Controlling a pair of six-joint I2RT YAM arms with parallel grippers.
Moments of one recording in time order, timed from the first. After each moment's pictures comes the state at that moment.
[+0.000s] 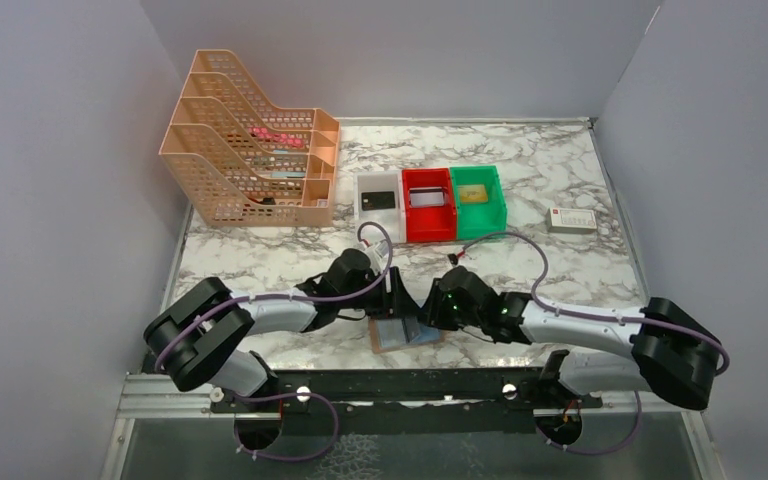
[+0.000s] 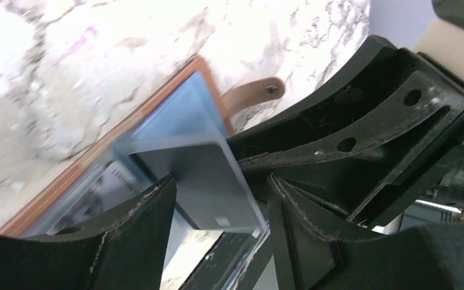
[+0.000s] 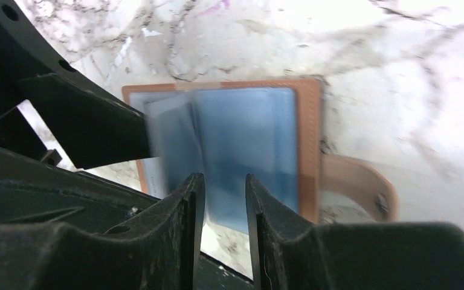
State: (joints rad) left arm -0.82 1.42 0.44 0.40 0.41 -0.95; right arm 0.99 1.25 0.49 -0.02 0.10 1.01
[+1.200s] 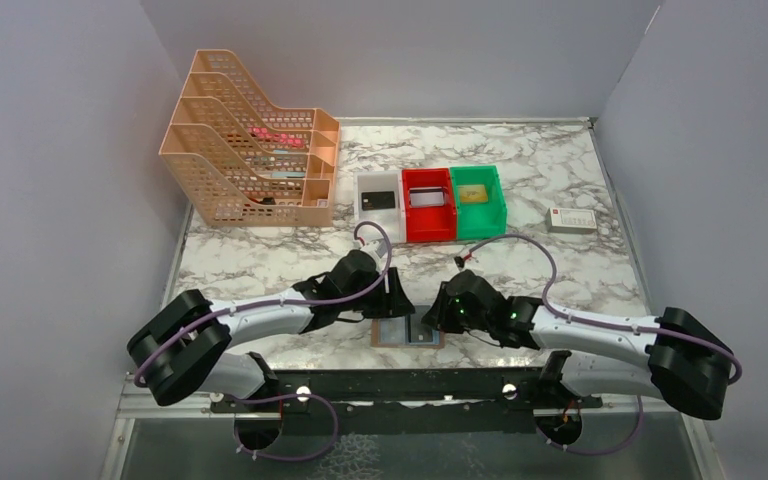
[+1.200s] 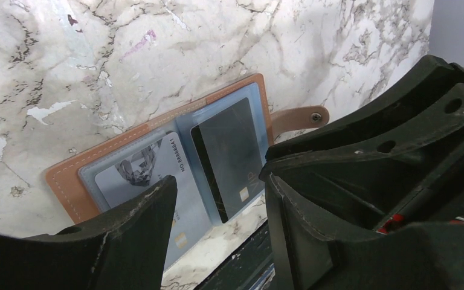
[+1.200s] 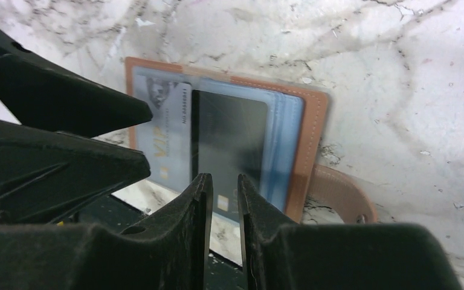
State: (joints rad) left arm -0.88 1.32 0.51 0.14 0.19 -0.88; right arm 0.99 1.12 0.45 -0.09 0.14 0.99
